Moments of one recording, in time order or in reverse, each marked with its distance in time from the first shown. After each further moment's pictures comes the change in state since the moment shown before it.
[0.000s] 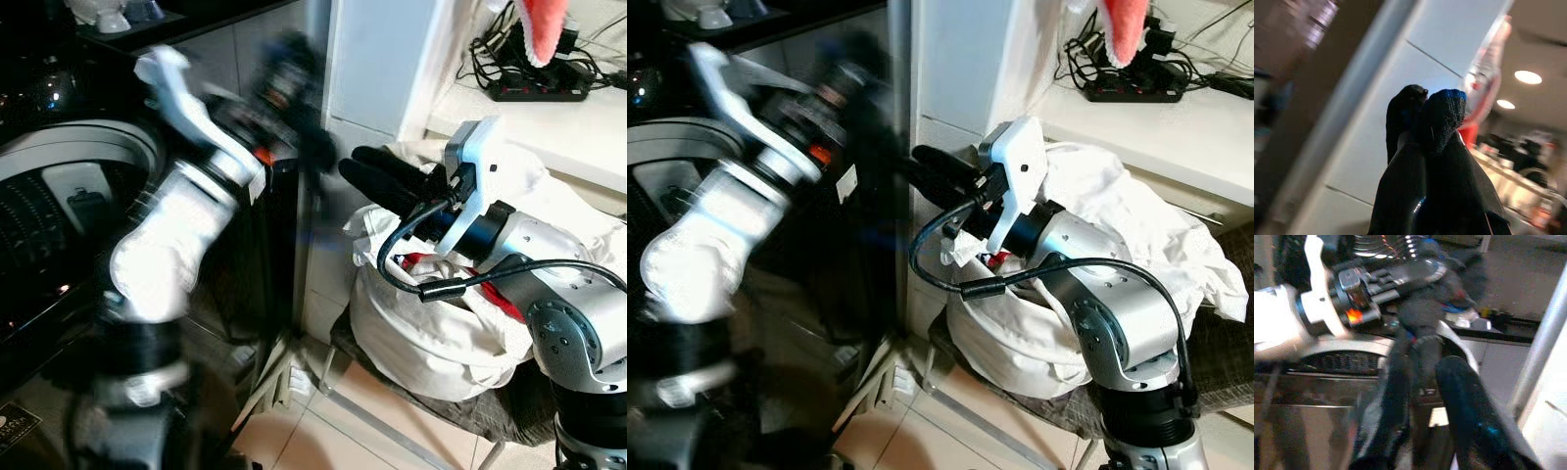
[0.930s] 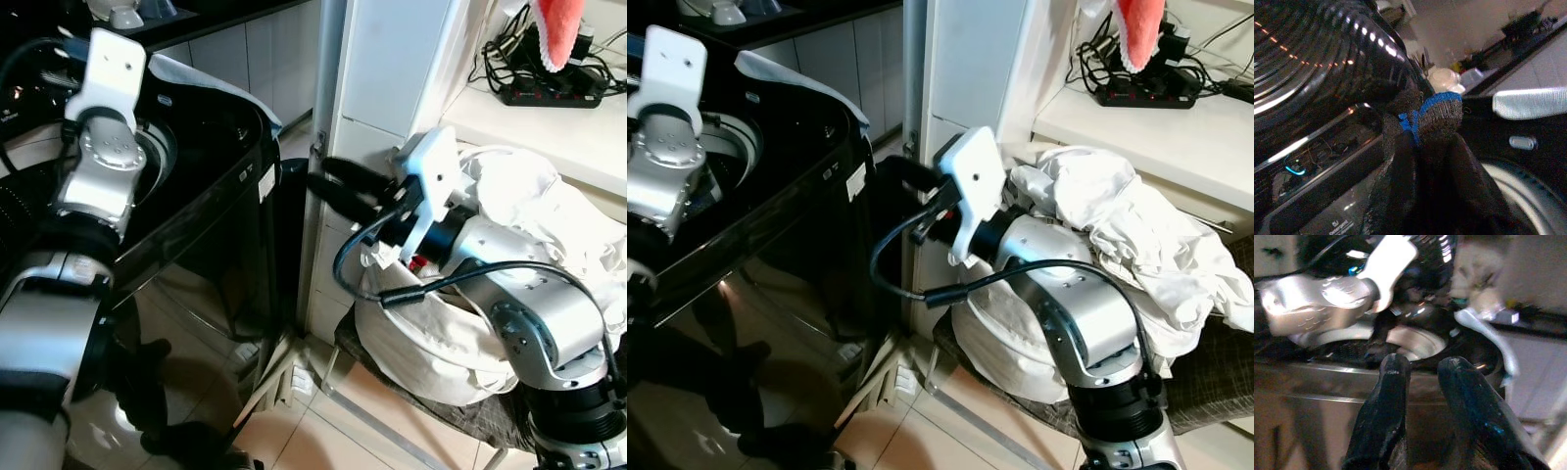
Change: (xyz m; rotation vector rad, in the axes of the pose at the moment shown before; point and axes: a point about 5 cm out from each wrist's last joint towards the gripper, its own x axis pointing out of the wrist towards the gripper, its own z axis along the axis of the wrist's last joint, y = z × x) left arm 0.000 0.139 0.046 1.292 0.241 0.942; right arm 0.024 0.025 -0.015 0.022 0.068 0.104
